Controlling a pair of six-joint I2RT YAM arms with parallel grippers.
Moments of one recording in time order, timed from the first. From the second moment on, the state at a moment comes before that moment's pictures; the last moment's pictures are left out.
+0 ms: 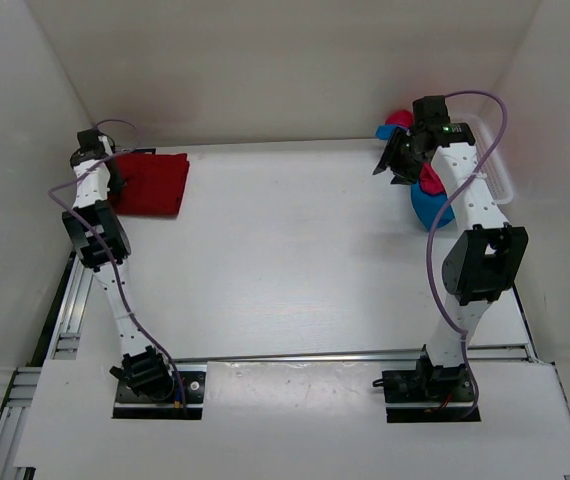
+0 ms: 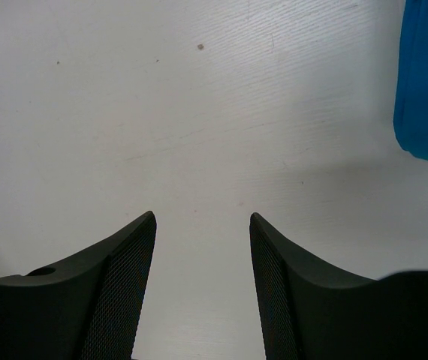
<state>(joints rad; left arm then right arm) 0.35 2.56 2.33 -0.72 -0.07 0.00 0.12 1.89 1.91 -0.97 -0.15 0.49</state>
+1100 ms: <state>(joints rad) 0.19 1.91 2.00 -0.65 -0.16 0.00 -0.18 2.37 2.27 -0.73 0.00 0.78</state>
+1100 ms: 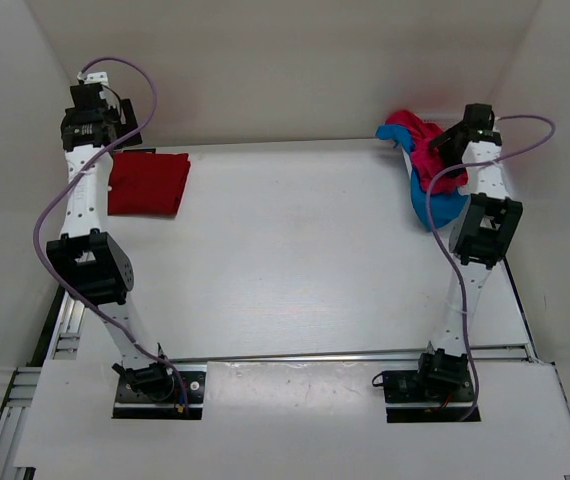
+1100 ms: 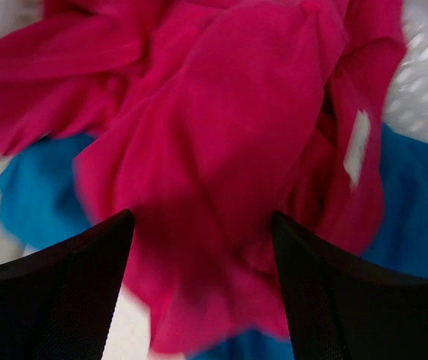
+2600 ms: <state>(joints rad) 0.07 1.43 1.51 -0.84 -0.05 0.00 0.48 1.70 1.83 -0.52 -0.30 0.54</state>
